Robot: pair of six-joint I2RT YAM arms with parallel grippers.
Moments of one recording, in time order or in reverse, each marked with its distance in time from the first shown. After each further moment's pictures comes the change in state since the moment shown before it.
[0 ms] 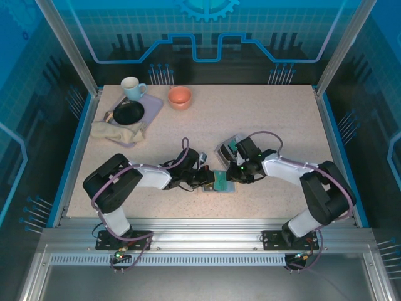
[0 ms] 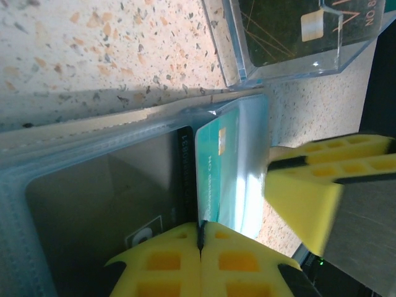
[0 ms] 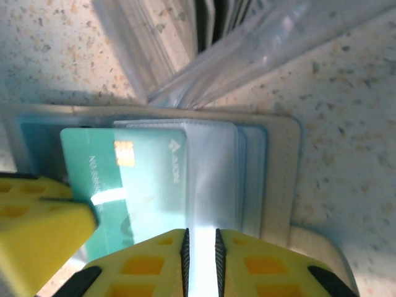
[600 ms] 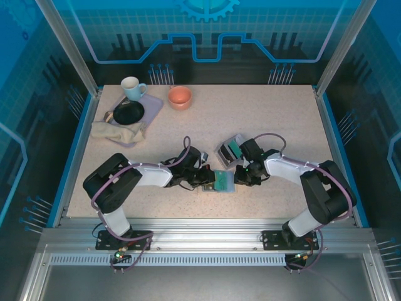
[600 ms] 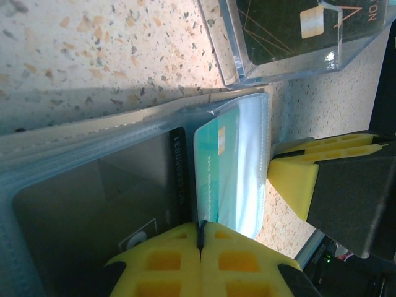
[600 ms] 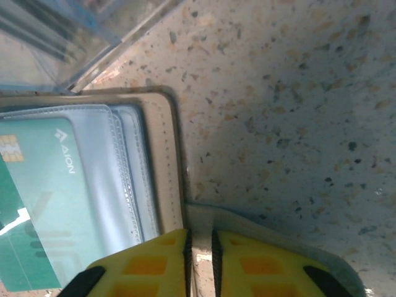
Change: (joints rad) left arm 0.000 0.000 0.049 -0.090 0.001 0.039; right arm -0.045 0.030 -0.017 -0.075 0.063 -0.030
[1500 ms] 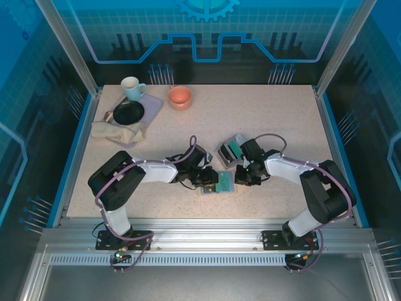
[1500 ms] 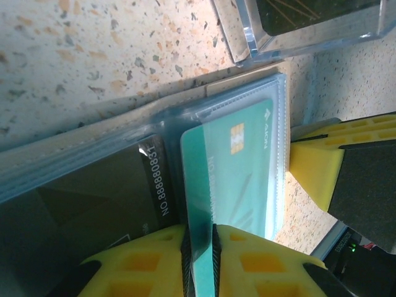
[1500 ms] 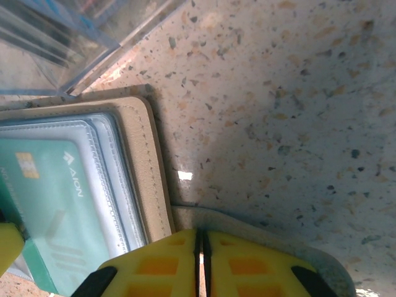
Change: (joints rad) left arm -0.018 0.047 0.103 -0.170 0.014 0.079; right arm -0.006 0.004 -0.009 0.022 -0.017 0.000
